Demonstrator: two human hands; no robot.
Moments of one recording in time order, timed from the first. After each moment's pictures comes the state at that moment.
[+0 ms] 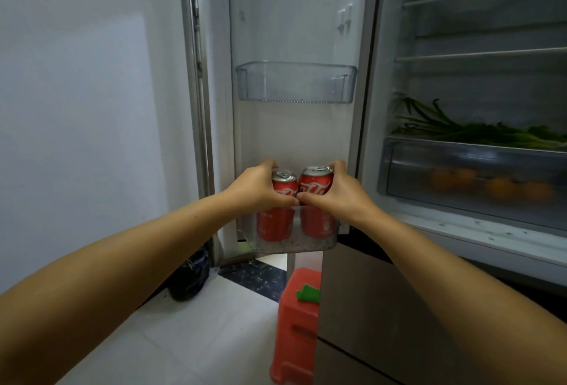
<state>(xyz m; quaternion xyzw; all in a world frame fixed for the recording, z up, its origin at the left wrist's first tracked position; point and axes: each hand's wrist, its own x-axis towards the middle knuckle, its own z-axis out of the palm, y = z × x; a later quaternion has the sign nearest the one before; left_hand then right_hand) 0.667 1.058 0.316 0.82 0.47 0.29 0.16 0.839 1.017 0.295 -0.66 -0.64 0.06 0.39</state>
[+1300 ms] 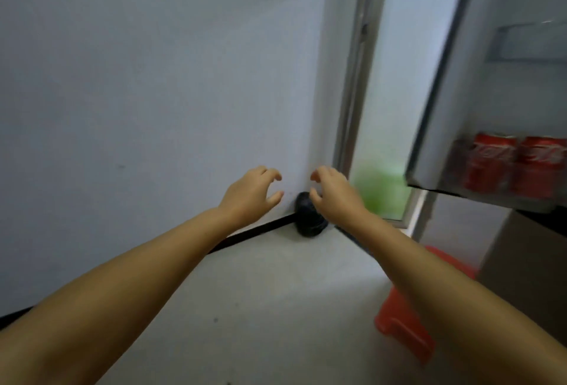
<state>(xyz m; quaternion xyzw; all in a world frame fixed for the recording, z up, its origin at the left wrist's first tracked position) 0.319 0.899 0.212 0.73 0.62 0.27 -0.05 0.504 0.952 0.211 -0.48 -0.83 0.02 0.28</state>
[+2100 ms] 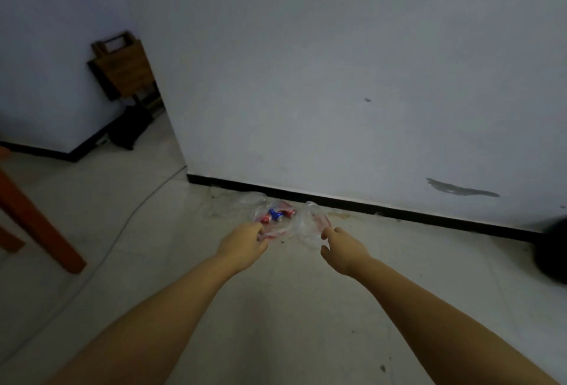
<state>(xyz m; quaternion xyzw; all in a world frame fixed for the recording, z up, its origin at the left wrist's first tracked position) -0.143 0.670 -0.013 0.28 0.93 0.19 0.17 -0.028 0.865 -0.026 -0.22 -0.95 0.18 -0.12</state>
